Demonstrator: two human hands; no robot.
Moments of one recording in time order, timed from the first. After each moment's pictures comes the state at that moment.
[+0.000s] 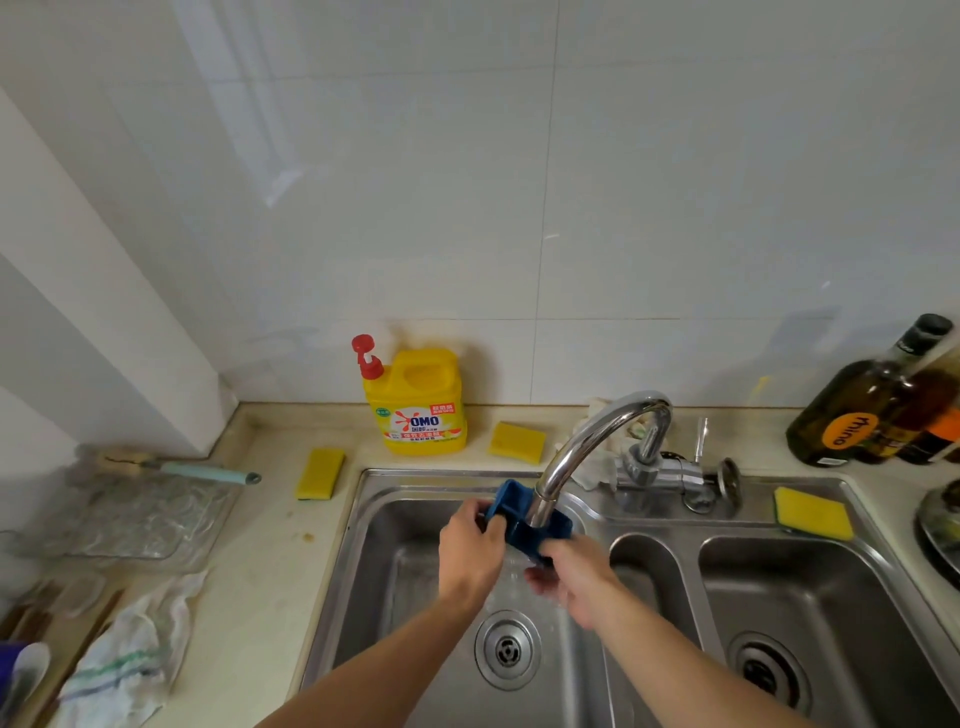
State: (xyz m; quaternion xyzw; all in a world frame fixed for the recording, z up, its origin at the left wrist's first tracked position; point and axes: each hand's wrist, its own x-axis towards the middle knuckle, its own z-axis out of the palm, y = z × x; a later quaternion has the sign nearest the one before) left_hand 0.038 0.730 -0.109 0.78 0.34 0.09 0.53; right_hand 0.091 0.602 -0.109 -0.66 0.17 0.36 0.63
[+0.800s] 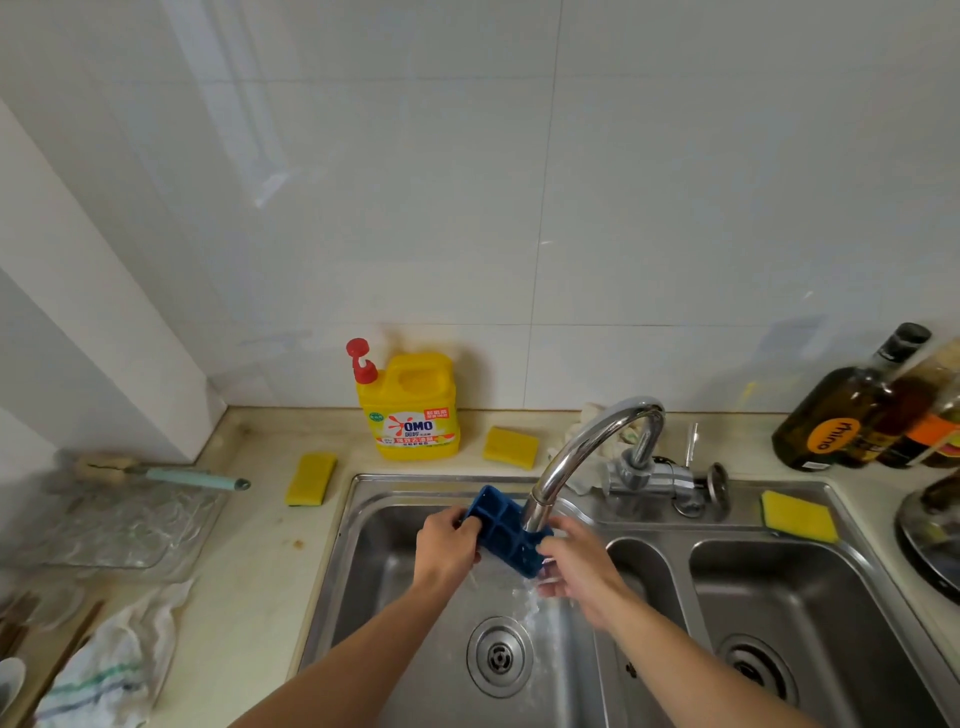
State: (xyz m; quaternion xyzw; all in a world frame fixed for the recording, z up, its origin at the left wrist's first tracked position) left_hand 0.039 0.760 -0.113 0.74 0.37 0.03 0.57; right_hand 0.100 0.588 -0.100 -0.74 0.06 0.36 0.57
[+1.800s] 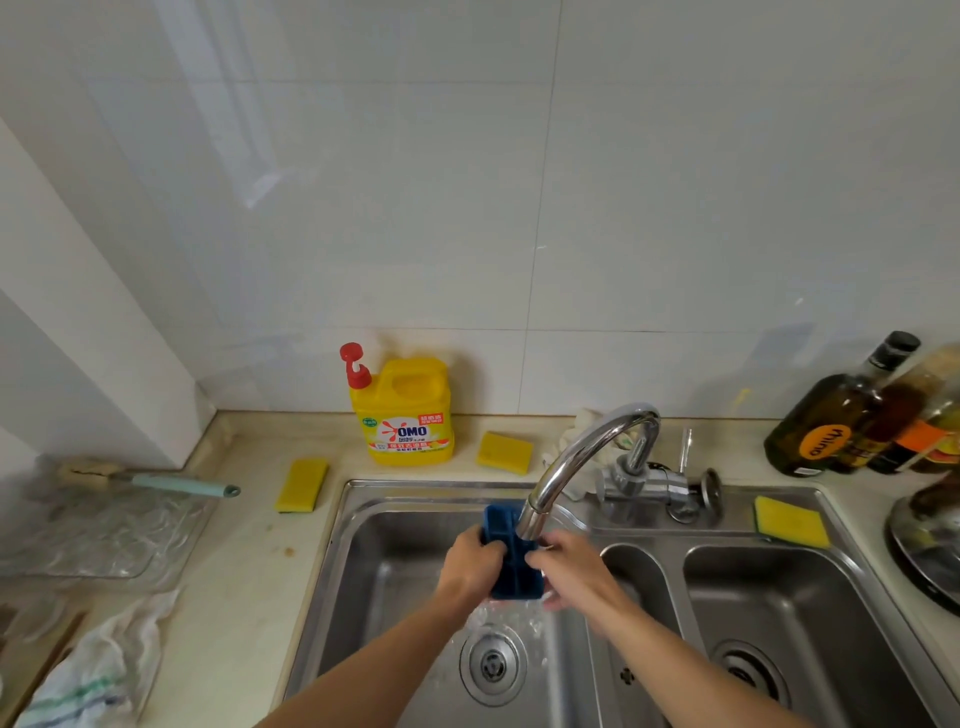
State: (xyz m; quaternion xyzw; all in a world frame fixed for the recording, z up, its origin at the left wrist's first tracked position) left_hand 0.048 0.732 -0.116 0.73 0.32 -0.09 0.60; right_hand 0.100 0.589 -0.084 -0.84 -0.02 0.34 0.43
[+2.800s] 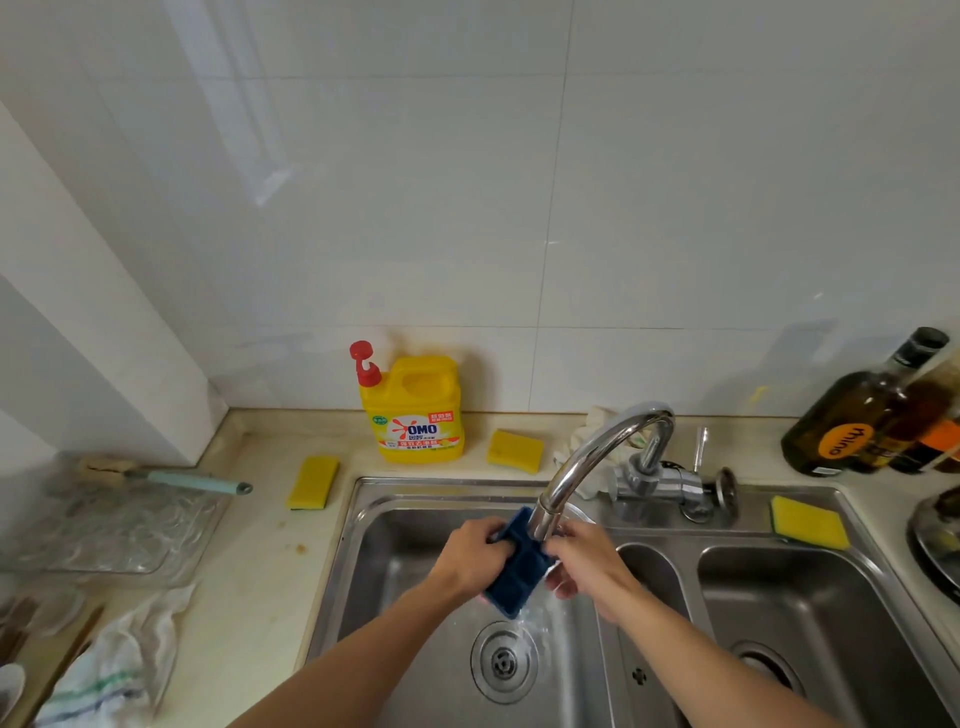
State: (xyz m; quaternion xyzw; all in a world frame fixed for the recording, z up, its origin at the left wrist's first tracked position) left_hand 0.049 0.756 -0.105 0.84 0.21 -0.12 0.48; right_hand 0.112 0.592 -0.085 -0.79 0.02 0.36 0.50
